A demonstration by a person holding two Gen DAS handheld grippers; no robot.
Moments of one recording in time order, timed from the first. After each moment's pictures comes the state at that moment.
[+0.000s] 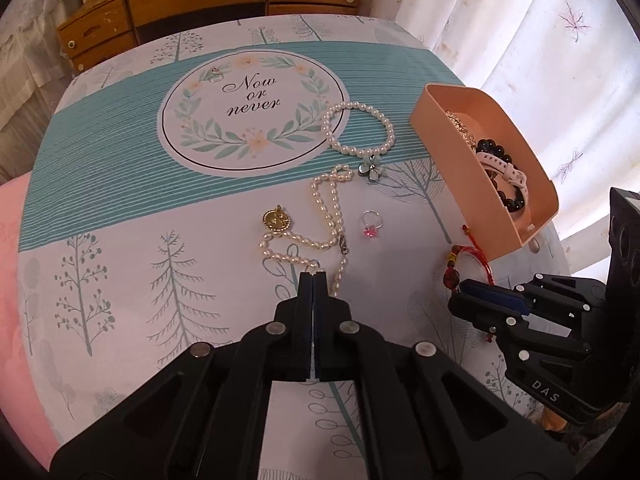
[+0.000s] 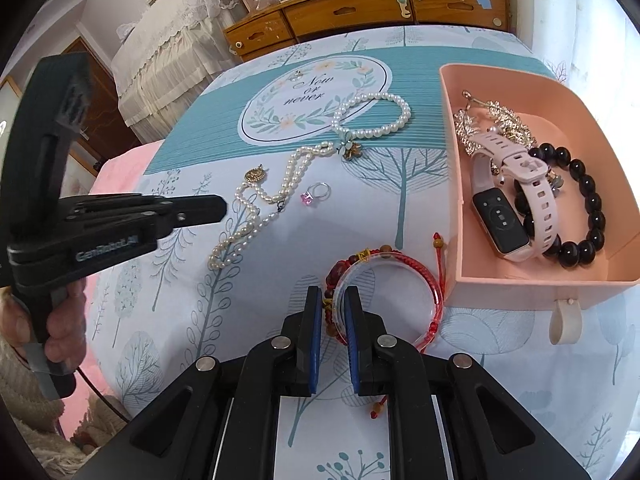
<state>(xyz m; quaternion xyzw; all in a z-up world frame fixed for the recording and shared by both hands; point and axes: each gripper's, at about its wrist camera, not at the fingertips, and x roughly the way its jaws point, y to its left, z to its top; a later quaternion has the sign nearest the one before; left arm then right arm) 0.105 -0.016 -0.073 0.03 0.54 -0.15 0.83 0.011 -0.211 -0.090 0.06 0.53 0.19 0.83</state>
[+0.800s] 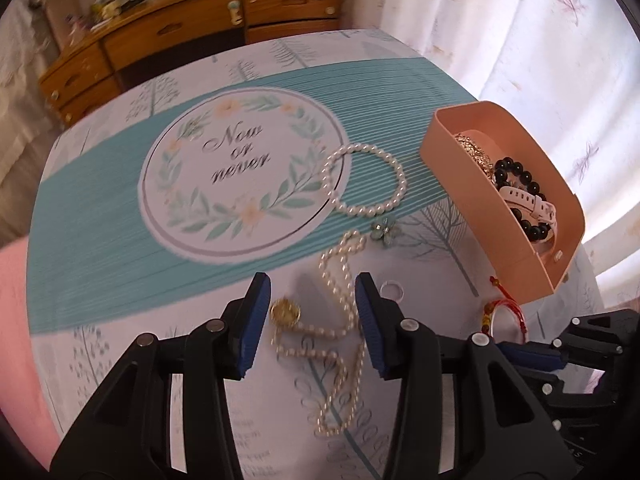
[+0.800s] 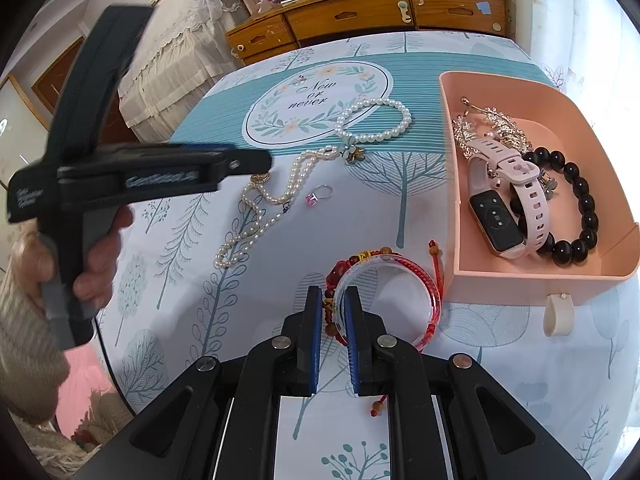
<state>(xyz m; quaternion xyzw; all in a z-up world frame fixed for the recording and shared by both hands) 0.159 -0.045 -0.078 0.10 0.50 -0.18 0.84 0.006 -0.212 -0.085 0.06 0.52 0.19 0.83</state>
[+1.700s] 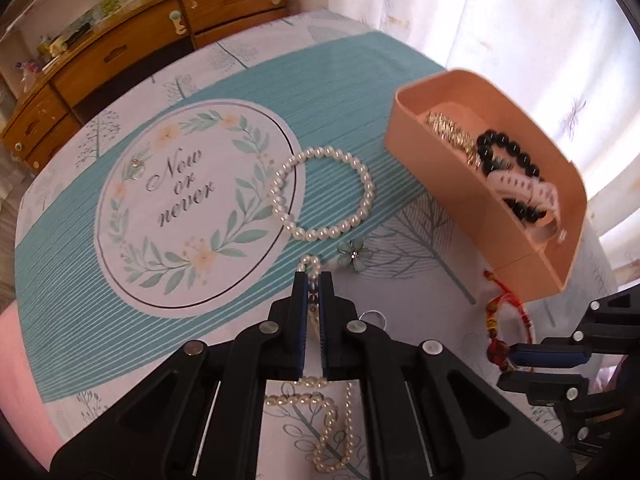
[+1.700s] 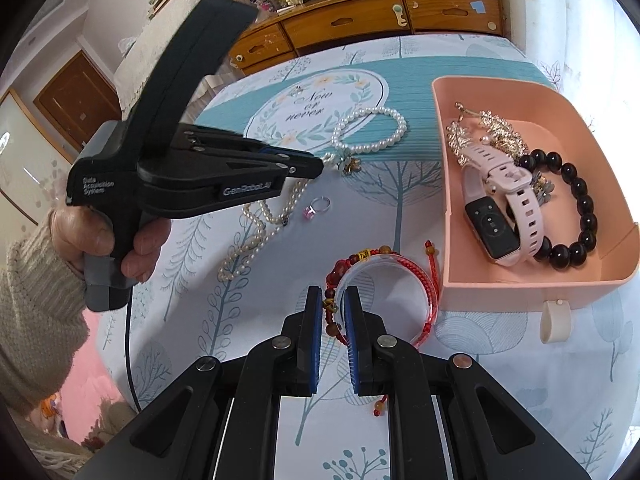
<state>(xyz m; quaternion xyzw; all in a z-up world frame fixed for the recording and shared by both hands) 0.179 -0.077 -0.086 0.16 0.50 -0.23 0.82 0.004 -0.219 -0.076 0.09 0.51 0.19 0.84</state>
